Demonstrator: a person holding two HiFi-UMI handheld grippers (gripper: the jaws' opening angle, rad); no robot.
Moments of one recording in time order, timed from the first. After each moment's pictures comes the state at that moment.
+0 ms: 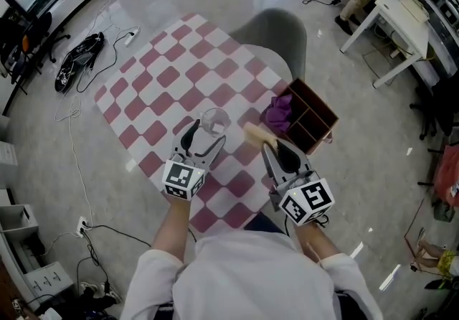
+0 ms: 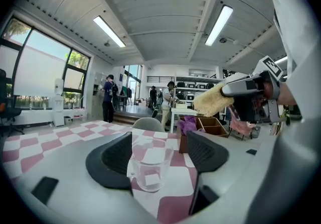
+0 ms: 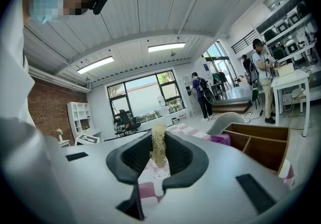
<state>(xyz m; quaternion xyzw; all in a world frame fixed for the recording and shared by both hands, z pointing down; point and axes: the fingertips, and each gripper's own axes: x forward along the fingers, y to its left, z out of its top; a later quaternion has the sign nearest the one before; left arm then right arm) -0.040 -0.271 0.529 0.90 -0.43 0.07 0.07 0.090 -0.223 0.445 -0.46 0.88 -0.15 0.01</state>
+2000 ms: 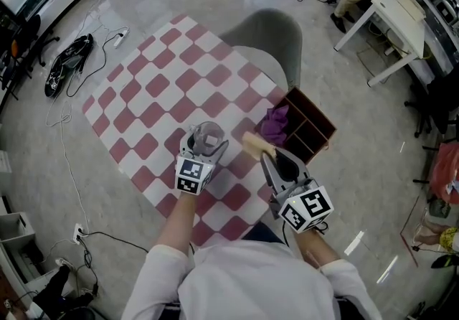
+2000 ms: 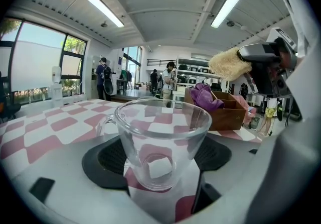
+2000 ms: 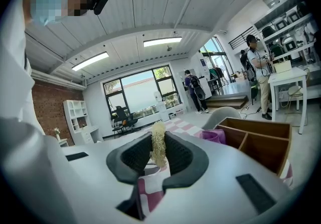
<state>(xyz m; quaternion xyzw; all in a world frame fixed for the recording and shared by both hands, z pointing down) -0.016 -0.320 0.624 0.89 -0.42 0.16 0.12 0.100 -0.249 0.470 -0.47 0.87 -0.18 -0.02</state>
